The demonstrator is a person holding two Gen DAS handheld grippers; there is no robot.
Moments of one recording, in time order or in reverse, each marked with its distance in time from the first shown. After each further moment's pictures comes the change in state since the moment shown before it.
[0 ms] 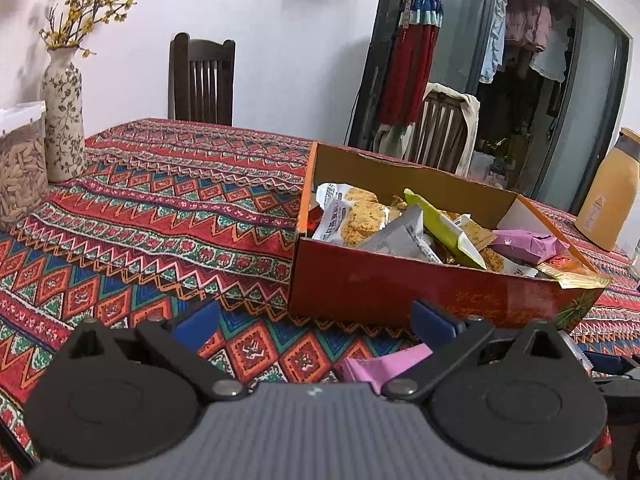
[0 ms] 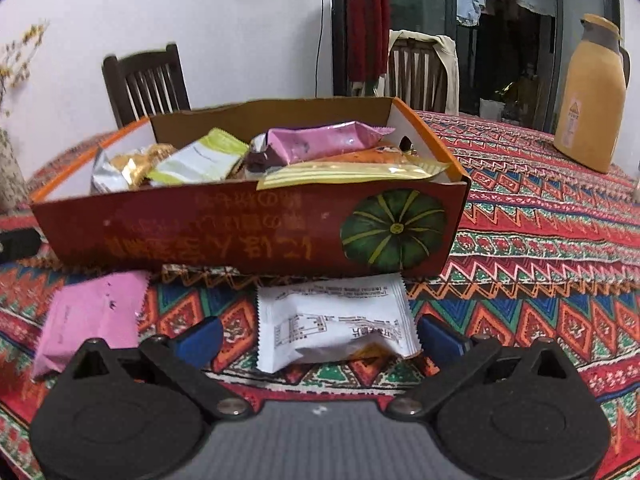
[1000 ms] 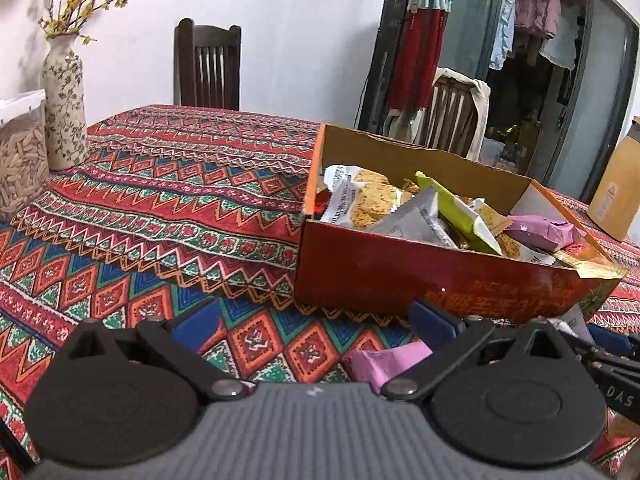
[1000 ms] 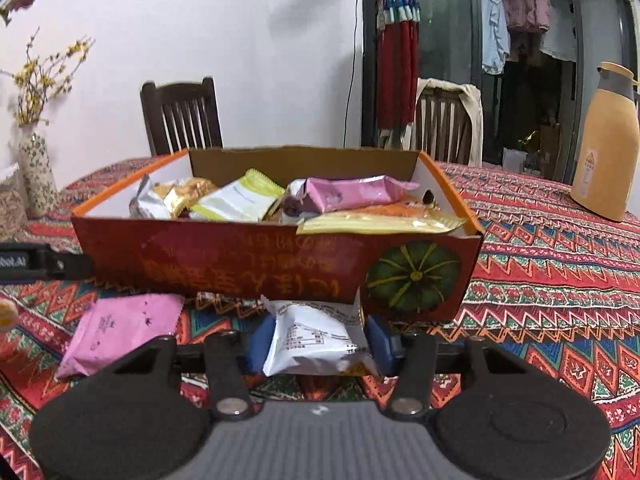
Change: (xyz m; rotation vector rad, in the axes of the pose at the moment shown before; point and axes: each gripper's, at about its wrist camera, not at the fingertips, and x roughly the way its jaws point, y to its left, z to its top) left arm 0.012 -0.004 -0.003 0.012 0.038 0.032; right arm -0.027 0.000 -0.004 -0.050 -0.170 0.085
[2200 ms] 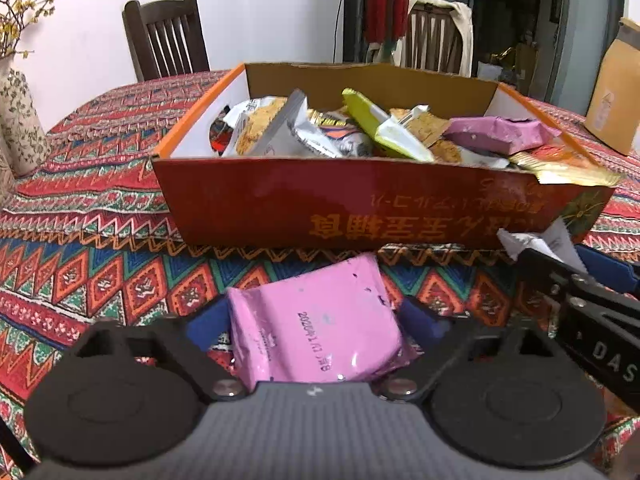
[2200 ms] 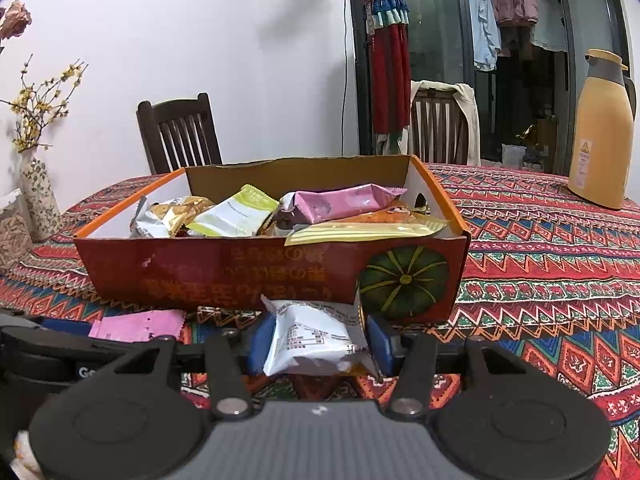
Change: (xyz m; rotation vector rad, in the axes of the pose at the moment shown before) left arm 0.022 -0.083 -0.024 0.147 0.171 0.057; right arm -0.003 -0.010 0.001 0.054 -0.019 0.022
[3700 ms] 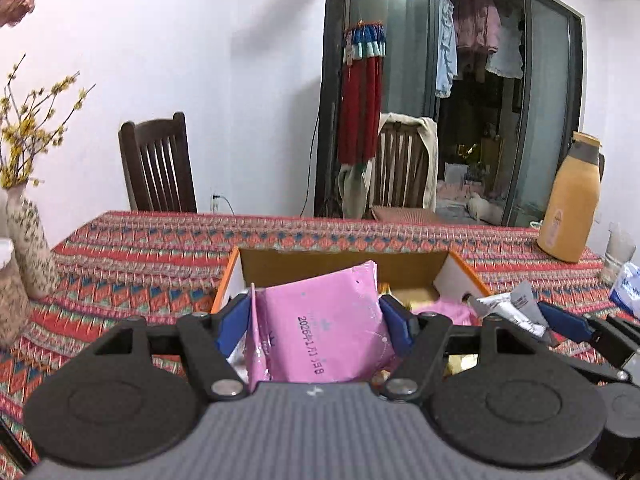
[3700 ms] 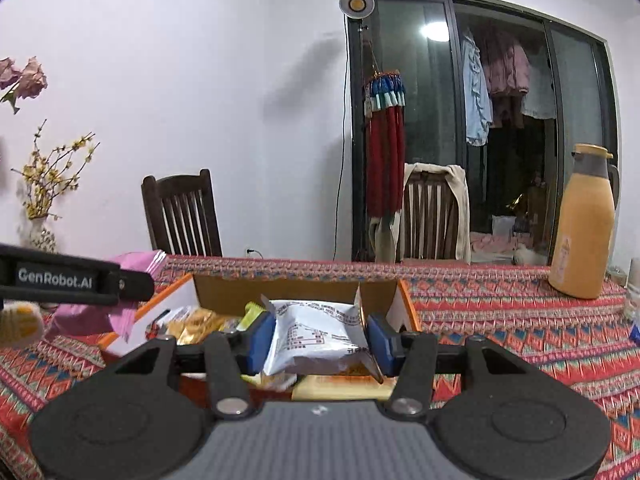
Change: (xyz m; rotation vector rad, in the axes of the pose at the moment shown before) left arm -0.097 0.008 0.087 0.002 -0.338 -0.086; right arm -0.051 0.007 0.071 -0.042 -0.224 -0.035
